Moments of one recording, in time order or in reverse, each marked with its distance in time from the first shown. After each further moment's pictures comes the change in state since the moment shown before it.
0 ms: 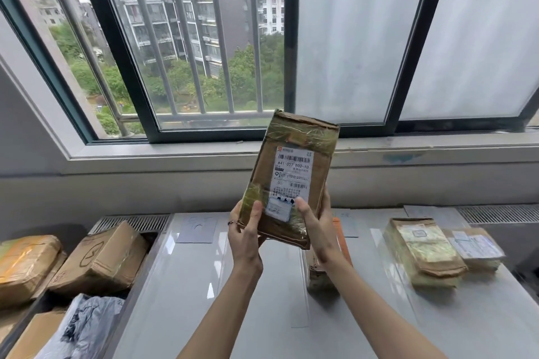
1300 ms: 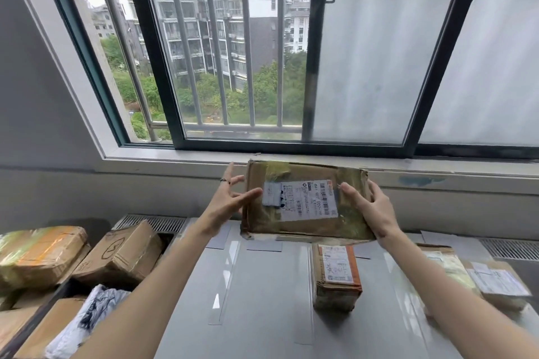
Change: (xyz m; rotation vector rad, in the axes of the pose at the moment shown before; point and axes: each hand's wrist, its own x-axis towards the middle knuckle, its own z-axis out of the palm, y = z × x) left_hand 0.053 0.105 -0.031 0.665 -0.411 0.207; right_hand 0.056 -0.053 -0.085 -0.326 0.066 0.091
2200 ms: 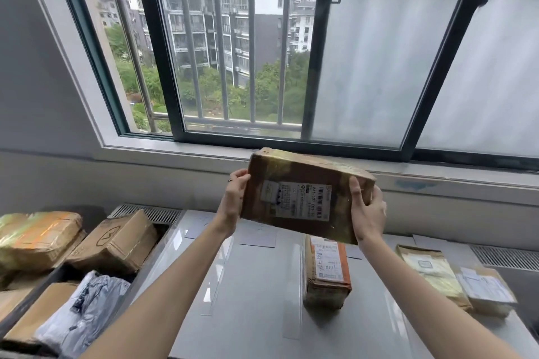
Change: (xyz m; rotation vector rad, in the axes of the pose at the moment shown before) left_hand -0.016 0.010 0.046 -0.260 0.133 -0.006; right_hand -0.019 0.001 0.018 -0.012 0.275 -0.007
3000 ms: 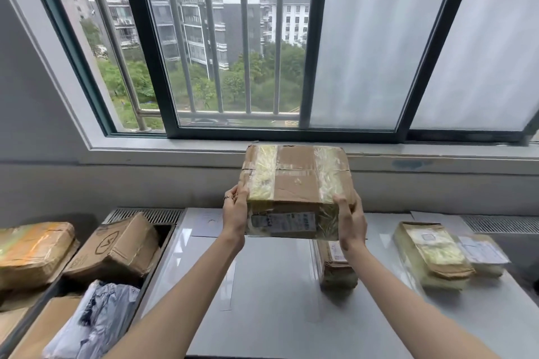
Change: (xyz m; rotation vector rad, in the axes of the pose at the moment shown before) left_hand -0.002 -0.045 -0.046 -0.193 0.253 -0.233; right_hand -0.072 0.019 0.068 0.129 -0.002 0.114
